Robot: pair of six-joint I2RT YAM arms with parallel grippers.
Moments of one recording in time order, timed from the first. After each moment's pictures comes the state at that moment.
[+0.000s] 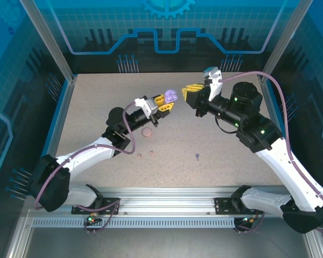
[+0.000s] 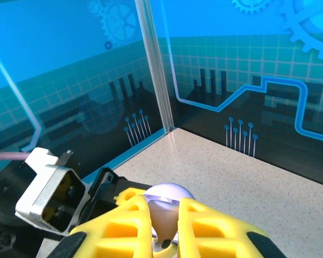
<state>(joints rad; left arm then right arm) -0.58 1.35 0.80 0.85 0.44 0.13 0.62 1.09 1.39 -0.40 -0.21 0.14</state>
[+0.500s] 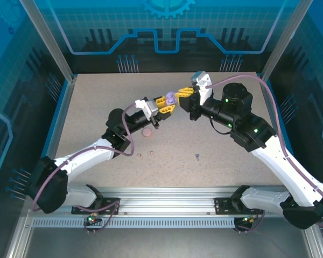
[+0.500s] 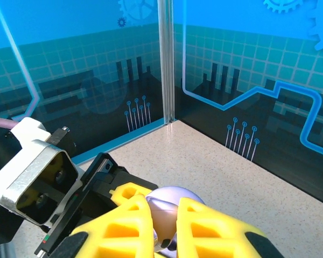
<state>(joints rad) -0.61 1.33 0.80 0.84 0.45 0.11 0.68 1.12 1.39 -0.41 -0.18 0.00</state>
